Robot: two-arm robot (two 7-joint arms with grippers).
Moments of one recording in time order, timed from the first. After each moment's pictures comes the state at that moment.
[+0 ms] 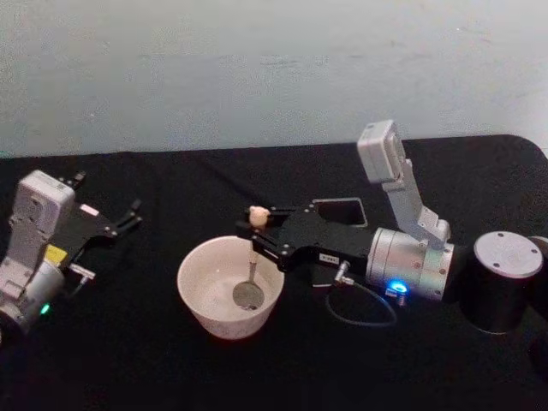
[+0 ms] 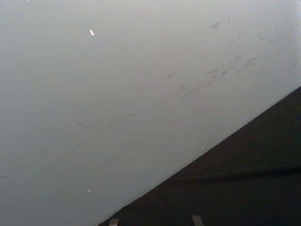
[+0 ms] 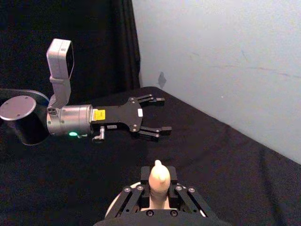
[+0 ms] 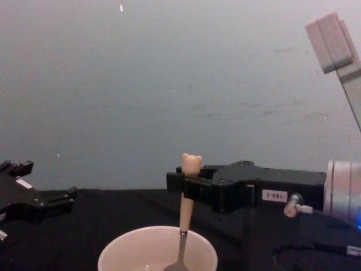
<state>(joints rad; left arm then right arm) -0.20 0.60 0.45 -1.41 -0.25 -0.12 0.03 0.39 0.43 -0.60 -1.47 0.54 0.13 0.63</state>
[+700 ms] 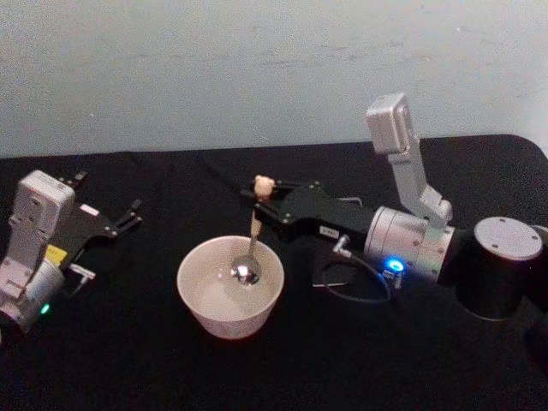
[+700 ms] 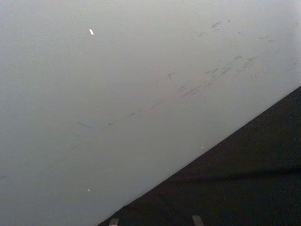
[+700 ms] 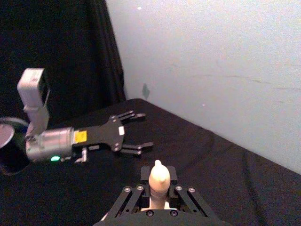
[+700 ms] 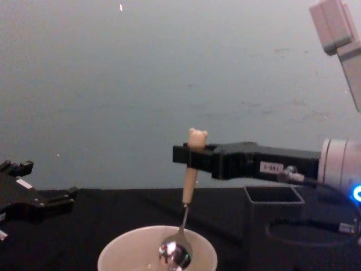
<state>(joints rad) -0.20 0.60 0.45 -1.41 -0.25 -0.12 0.03 0.41 0.41 -0.58 -1.47 0.60 0.16 0.55</state>
